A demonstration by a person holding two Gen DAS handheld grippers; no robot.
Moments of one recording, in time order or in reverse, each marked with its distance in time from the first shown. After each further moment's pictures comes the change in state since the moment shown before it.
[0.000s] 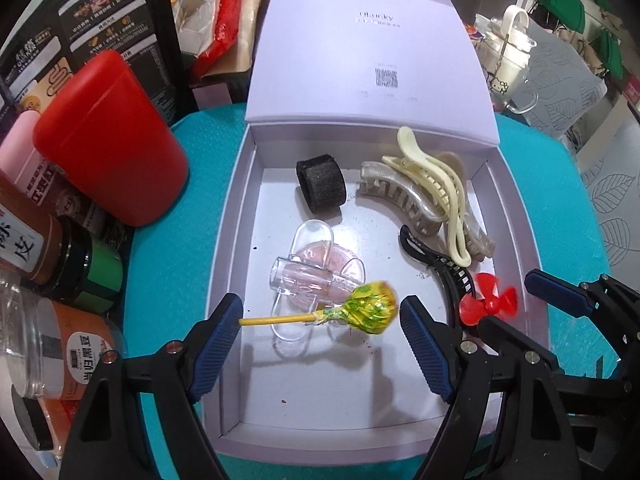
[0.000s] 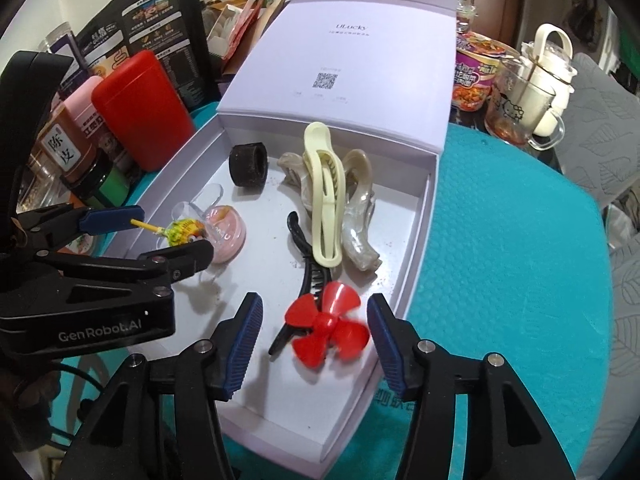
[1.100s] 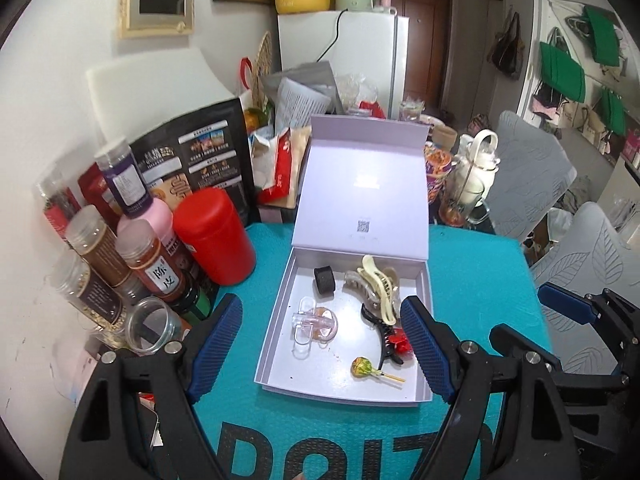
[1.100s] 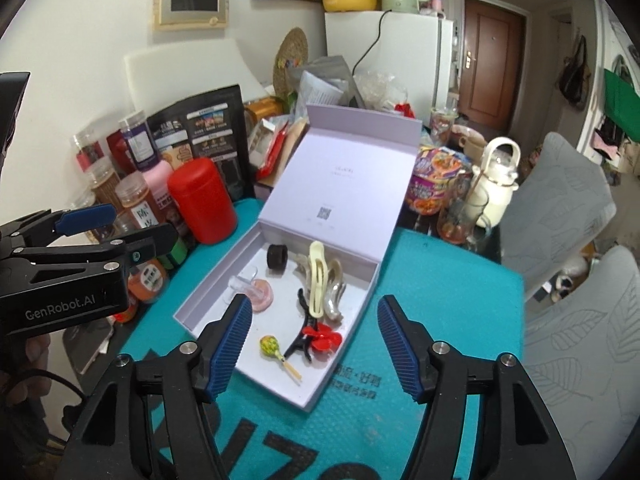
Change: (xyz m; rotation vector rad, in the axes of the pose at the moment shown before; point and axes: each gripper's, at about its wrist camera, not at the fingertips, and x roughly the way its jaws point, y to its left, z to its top) left arm -0.206 -0.035 -0.013 -0.098 -0.330 0.106; right arm -0.181 -0.005 0.005 -0.081 -0.254 0.011
